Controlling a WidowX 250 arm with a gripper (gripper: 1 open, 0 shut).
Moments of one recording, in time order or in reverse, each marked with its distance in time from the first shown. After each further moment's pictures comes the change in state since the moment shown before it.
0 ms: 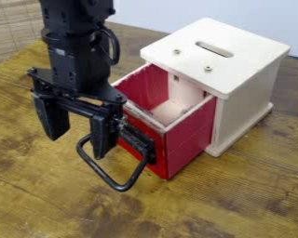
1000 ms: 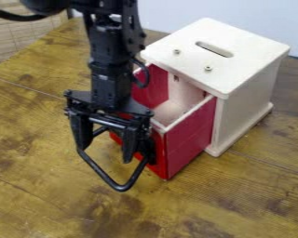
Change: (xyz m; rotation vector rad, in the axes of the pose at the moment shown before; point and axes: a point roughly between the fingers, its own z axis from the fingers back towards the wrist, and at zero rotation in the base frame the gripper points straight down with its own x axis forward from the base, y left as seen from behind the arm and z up) arm 0.044 0.000 -0.049 0.036 0.093 0.182
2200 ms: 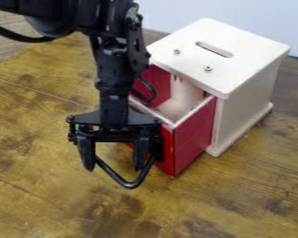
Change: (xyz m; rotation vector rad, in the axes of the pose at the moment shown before) arm -0.001 -0.010 -0.017 -0.026 -0.015 0.352
